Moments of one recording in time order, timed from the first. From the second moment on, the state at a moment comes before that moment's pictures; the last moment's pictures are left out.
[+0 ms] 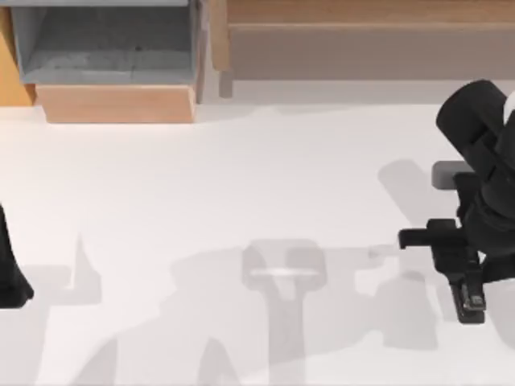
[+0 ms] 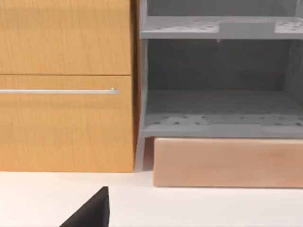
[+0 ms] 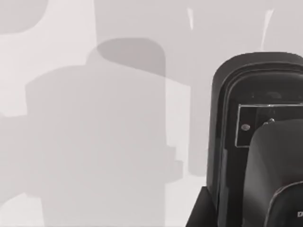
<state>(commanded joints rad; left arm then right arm) 0.00 0.00 0.00 0.00 0.00 0.00 0.39 1.70 1.07 -0.94 0.01 0.40</state>
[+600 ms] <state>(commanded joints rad) 0.00 0.00 0.00 0.00 0.00 0.00 0.40 1.68 1.08 -0.90 0.00 0.40</state>
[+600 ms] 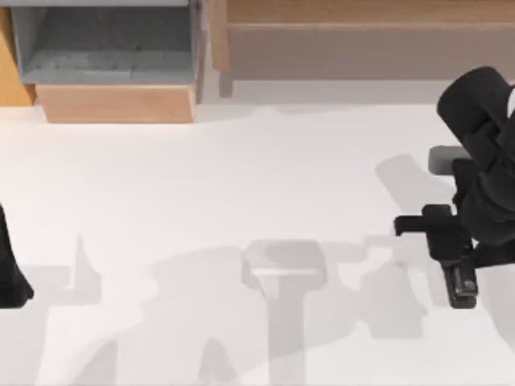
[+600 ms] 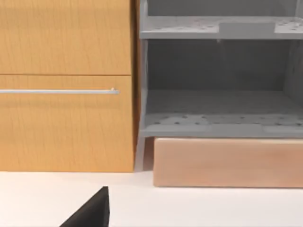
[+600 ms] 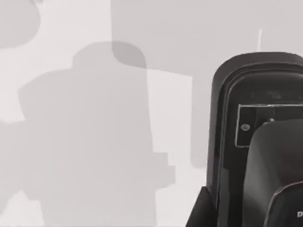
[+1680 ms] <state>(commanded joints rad) 0.00 0.00 0.00 0.00 0.00 0.00 0.38 1.75 0.99 -0.81 0.01 0.41</state>
